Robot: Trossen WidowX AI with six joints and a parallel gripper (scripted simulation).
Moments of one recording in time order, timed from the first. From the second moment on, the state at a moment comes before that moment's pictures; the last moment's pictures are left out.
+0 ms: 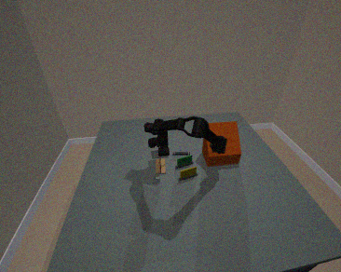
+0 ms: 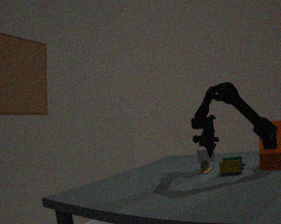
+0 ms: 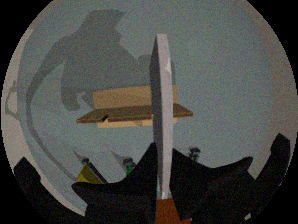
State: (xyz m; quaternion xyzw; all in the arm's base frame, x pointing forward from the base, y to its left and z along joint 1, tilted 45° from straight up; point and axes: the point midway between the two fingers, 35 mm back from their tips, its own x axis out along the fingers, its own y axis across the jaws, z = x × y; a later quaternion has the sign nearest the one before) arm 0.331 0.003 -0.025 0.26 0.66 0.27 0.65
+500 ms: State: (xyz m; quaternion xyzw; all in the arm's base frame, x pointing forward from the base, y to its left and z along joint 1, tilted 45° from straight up) arm 0.331 0.010 -0.032 0.26 0.65 0.27 0.65
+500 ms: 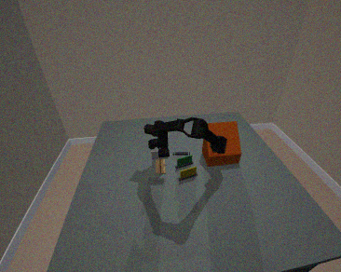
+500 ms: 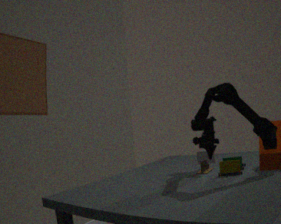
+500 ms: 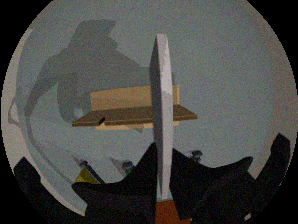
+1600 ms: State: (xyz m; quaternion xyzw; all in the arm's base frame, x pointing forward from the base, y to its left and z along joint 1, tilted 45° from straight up) arm 0.330 0.018 -0.040 0.26 0.66 0.27 0.65
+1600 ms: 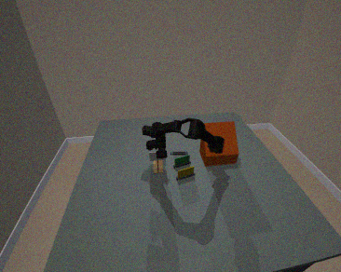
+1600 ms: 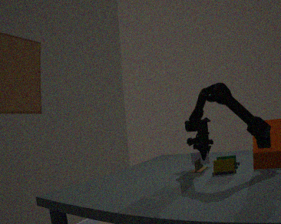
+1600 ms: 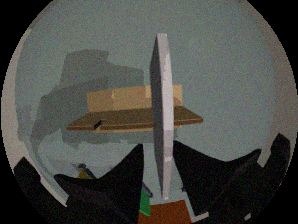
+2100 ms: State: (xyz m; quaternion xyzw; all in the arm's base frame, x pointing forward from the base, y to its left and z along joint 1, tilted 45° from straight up) arm 0.333 -0.027 0.002 0.27 0.65 0.27 0.65
